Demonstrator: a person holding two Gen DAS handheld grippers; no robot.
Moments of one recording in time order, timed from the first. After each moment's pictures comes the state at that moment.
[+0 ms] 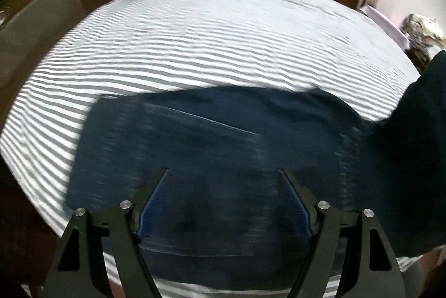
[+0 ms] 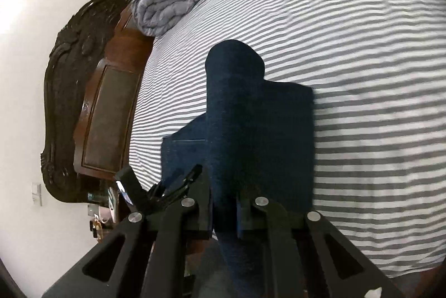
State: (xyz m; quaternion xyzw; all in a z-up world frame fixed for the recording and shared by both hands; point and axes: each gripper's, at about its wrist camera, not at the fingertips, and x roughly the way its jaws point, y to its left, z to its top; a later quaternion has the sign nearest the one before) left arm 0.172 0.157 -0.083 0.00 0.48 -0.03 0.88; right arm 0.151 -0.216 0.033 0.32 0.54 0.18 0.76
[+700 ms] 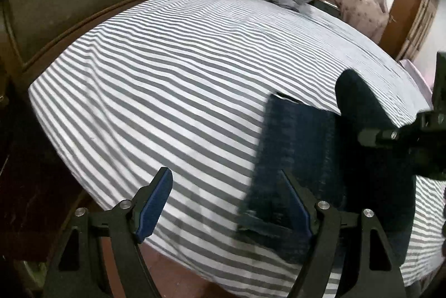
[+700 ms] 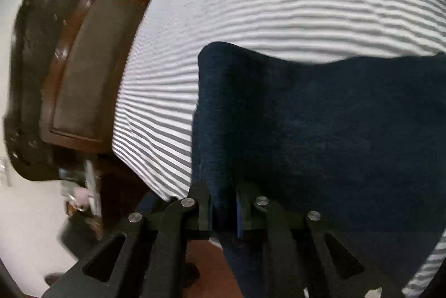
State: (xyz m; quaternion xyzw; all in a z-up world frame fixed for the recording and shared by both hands) left arm 0.148 0.382 -0.096 -0.11 0.45 0.06 0.88; right arm 0.252 0.110 -0.067 0.22 0.62 0.22 0.71
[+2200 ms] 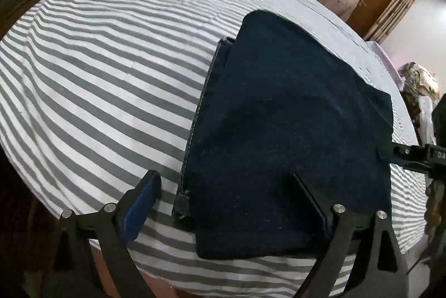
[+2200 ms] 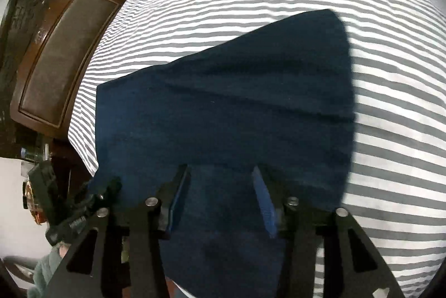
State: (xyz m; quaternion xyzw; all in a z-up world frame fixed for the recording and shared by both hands) left arm 0.161 0.342 -0.136 -0.13 0.50 -0.05 0.85; right arm 0.233 -0.025 -0.086 0.13 0.60 0.18 0.77
